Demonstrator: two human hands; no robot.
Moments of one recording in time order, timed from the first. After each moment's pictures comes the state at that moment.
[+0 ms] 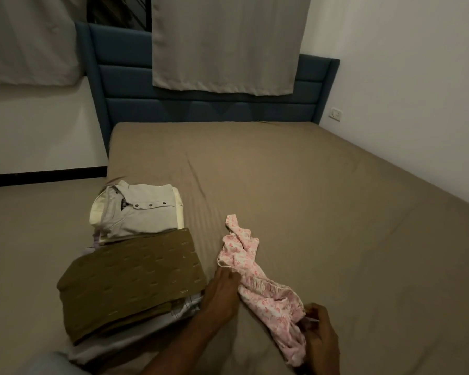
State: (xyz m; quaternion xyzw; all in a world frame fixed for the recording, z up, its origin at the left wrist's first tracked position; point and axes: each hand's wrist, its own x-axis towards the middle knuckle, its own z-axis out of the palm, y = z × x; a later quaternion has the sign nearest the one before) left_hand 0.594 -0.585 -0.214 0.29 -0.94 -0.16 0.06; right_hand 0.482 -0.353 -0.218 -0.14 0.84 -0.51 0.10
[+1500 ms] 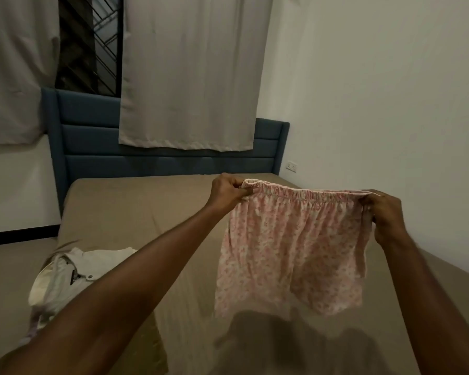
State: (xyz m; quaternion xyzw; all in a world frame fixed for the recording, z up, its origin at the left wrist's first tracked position) left_hand 0.428 -0.688 0.125 0.15 -0.78 -0.48 0.37; right_hand 0.249 -0.380 0.161 -0.19 0.69 -0.69 -0.09
